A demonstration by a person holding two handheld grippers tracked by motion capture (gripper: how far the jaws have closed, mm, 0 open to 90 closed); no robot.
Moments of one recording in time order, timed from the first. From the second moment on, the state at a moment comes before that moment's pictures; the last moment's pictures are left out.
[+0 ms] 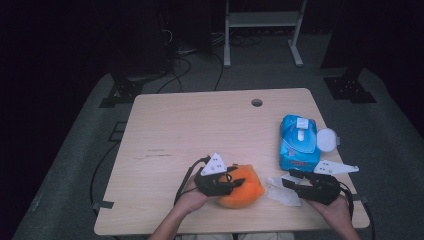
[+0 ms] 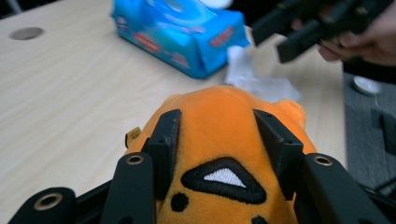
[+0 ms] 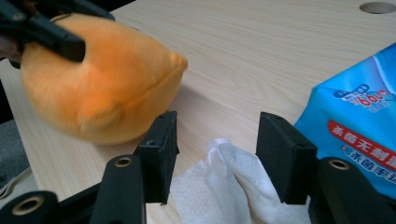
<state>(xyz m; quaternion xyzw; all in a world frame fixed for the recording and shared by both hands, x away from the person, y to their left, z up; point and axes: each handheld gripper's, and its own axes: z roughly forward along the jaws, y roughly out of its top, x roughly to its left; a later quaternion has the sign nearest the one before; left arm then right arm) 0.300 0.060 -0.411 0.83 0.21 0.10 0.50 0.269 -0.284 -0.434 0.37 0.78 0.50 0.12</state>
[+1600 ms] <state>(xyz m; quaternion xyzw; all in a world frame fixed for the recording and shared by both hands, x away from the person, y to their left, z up) 0.389 0.107 -0.406 0.79 0.33 0.19 0.48 0.279 -0.294 -0.440 0.40 0.76 0.50 0.11</state>
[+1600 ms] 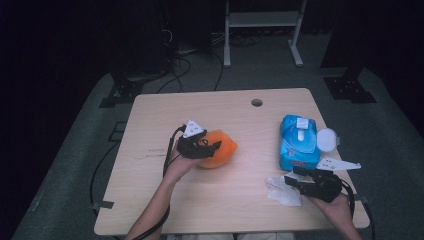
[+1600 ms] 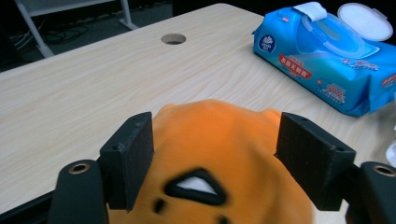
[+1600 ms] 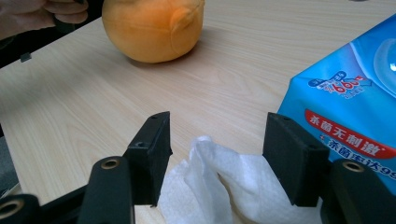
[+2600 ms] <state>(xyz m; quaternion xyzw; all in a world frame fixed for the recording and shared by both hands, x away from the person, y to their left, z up) 0.354 0.142 -0.407 0.79 0.34 0.17 0.48 0.281 -0.298 -0.448 0.41 0.76 0.49 0.10</state>
